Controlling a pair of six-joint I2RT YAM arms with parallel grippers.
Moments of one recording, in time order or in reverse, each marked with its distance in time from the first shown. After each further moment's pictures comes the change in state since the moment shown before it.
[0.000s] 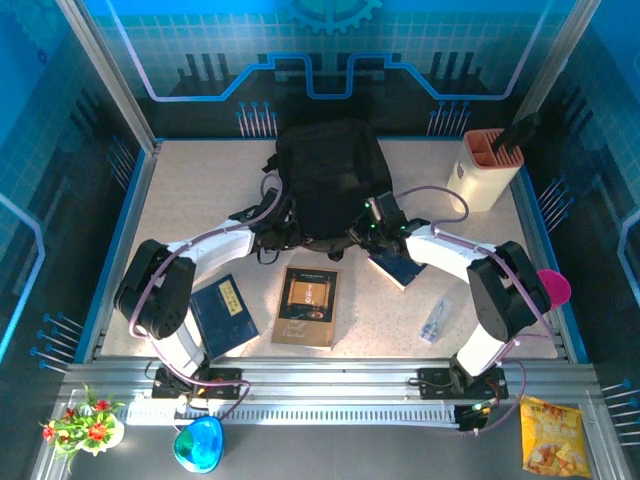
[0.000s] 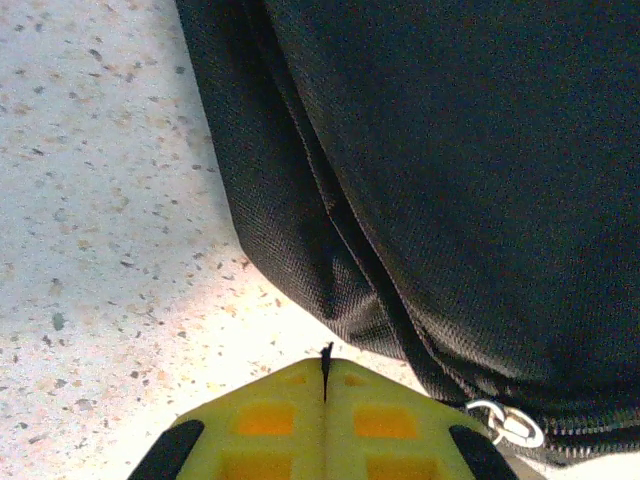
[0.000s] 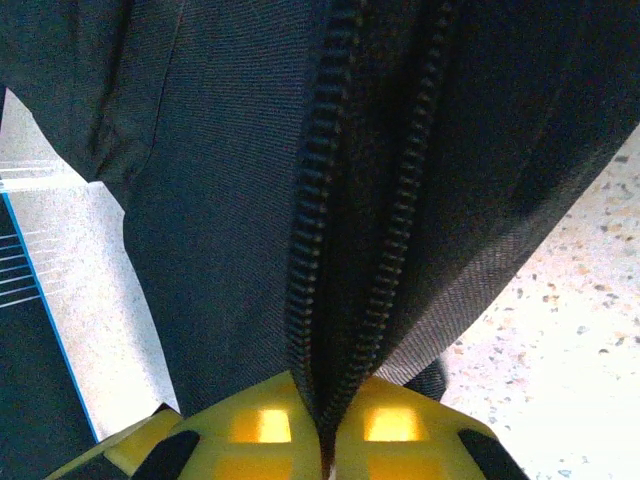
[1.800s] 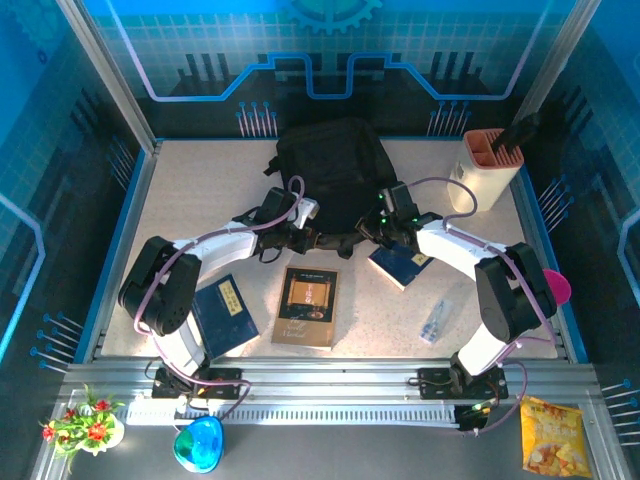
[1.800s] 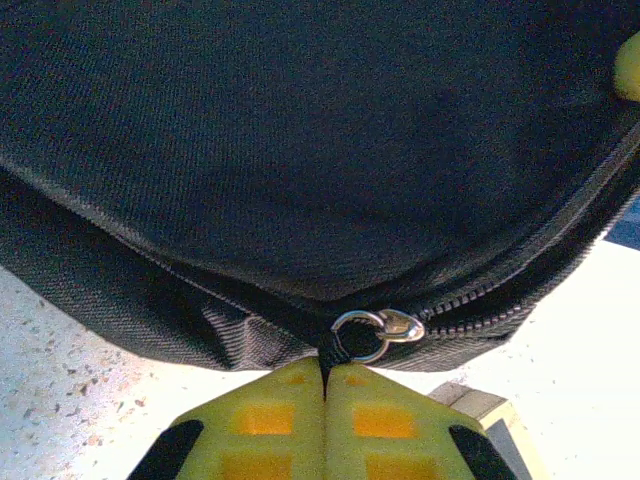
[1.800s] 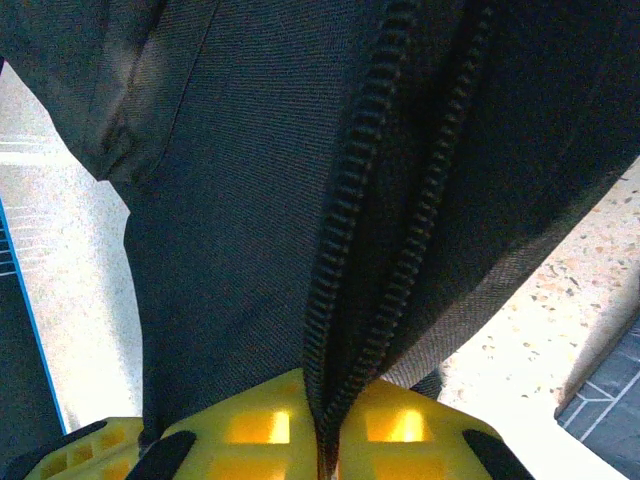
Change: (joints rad) left arm -0.008 0.031 -0.021 0.165 0.230 0.463; right arm -0.085 -0.019 0.016 -0.052 -0.073 -0.172
